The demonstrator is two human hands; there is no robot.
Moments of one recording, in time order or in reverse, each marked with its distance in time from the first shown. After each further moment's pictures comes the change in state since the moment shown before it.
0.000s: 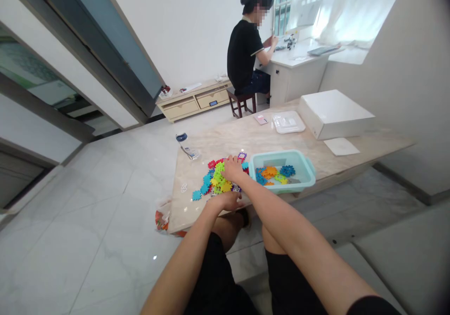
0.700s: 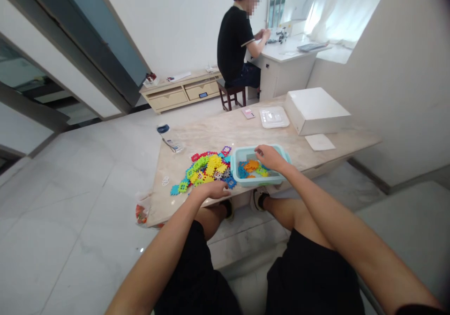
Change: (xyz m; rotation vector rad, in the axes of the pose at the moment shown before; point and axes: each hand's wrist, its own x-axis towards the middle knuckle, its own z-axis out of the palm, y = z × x) left_hand 0.019 0.019 -0.018 -0.055 -0.073 0.024; right_hand -0.075 0.221 -0.074 0.092 0.129 -0.040
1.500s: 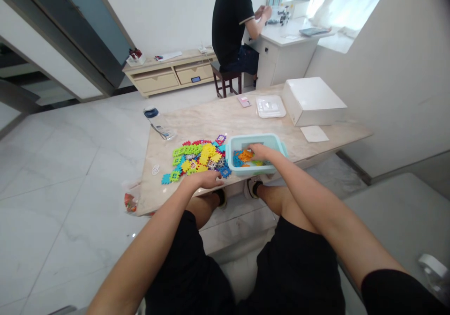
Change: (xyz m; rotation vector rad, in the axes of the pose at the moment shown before) left_hand 0.005 -0.007 0.003 -0.041 0.001 0.036; right_hand 0.029 0.014 0.037 -0.231 -0.504 0.010
